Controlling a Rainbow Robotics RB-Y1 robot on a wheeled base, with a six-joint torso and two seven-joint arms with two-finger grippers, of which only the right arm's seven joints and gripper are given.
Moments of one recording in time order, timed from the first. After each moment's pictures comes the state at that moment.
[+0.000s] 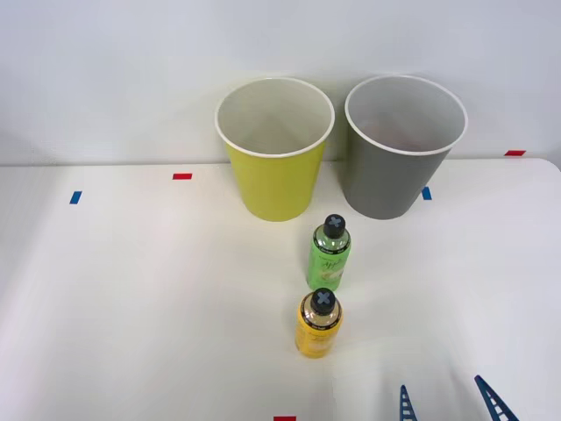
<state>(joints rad) 0.91 -0.21 0.28 -1.77 0.03 -0.74 1.54</state>
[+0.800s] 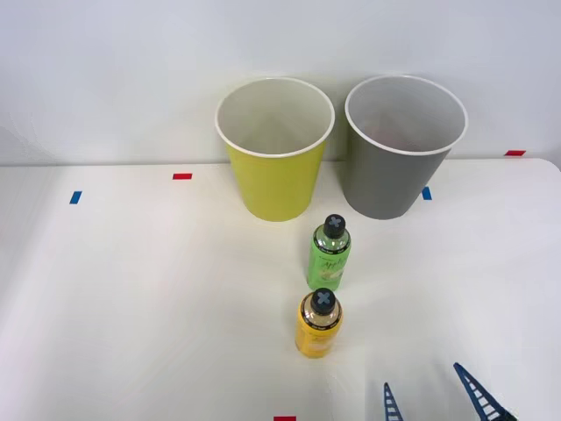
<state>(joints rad) 0.80 -0.33 0.35 -1.73 0.02 -0.76 1.58</state>
